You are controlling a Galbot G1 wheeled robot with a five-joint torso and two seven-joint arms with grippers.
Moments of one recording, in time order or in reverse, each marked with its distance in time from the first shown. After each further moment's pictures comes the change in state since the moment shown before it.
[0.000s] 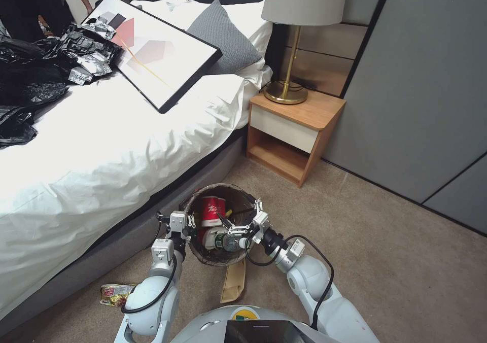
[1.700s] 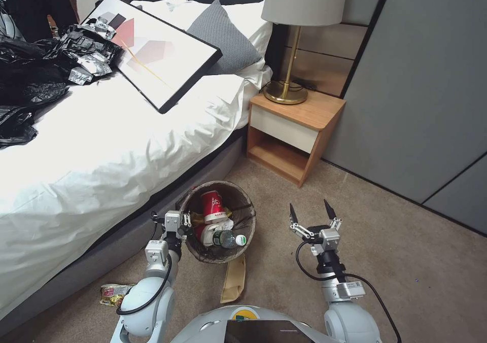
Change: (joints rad) left arm 0.008 0.004 -0.025 0.005 -0.042 -0.051 0.004; right arm -0.349 0.145 0.318 0.161 -0.158 0.176 0.443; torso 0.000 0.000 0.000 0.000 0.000
